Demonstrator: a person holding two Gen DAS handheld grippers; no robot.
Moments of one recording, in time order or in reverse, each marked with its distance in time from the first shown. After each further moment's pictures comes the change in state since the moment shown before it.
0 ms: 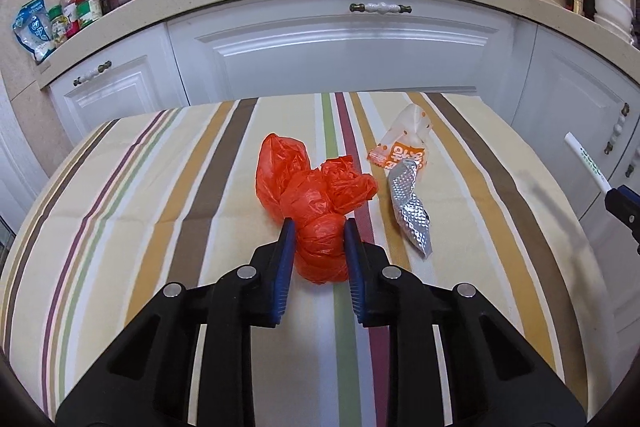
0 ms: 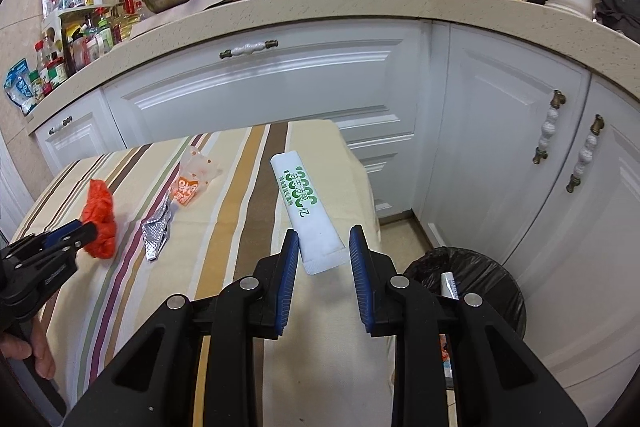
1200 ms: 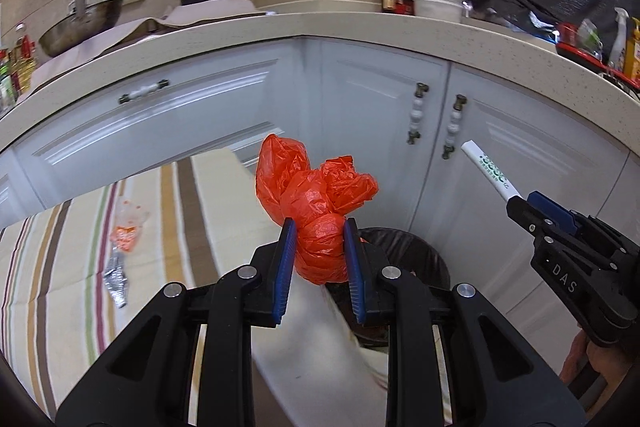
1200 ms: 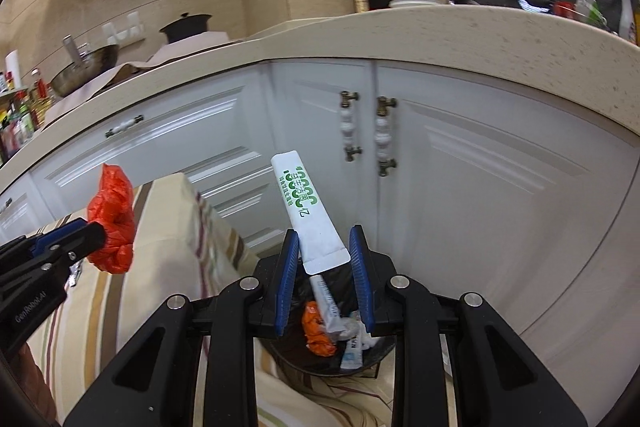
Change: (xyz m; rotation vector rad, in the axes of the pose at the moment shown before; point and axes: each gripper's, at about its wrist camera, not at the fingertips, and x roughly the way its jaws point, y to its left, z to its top) left arm -0.089 -0.230 0.004 0.292 -0.134 -0.431; right arm -0.094 -0.149 -0.029 0.237 -0.137 -0.287
